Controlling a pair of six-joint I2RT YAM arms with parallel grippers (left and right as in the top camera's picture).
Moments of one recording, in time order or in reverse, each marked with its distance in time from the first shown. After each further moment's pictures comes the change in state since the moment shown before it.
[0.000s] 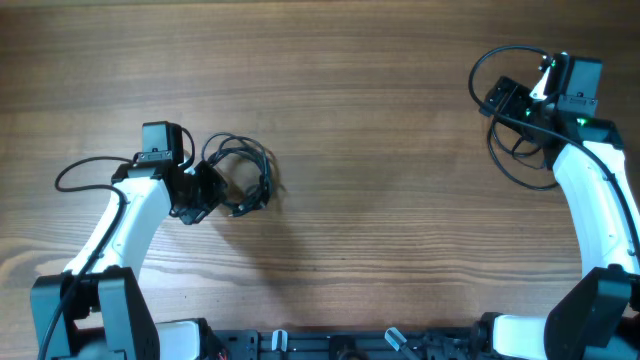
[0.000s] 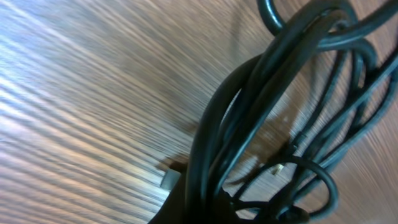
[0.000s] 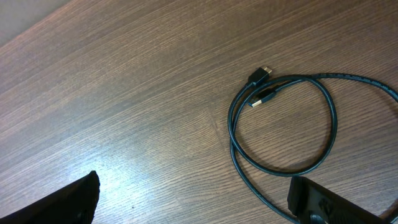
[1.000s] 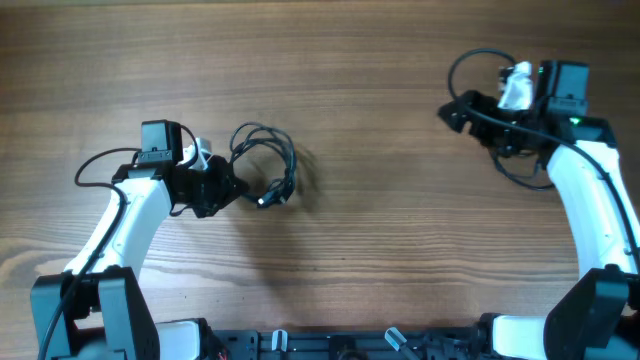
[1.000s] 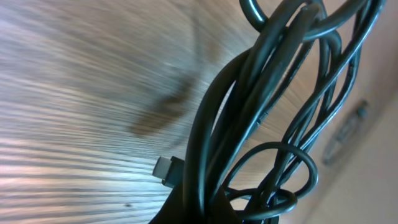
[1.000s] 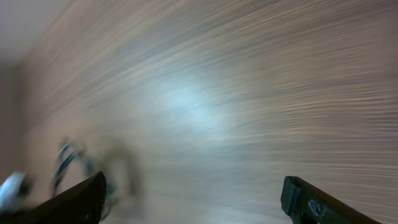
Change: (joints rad) left arm 0.000 0.000 -0.005 0.055 0.316 0.118; right arm 0.050 0.002 -0.003 -0.142 -0.562 -0.047
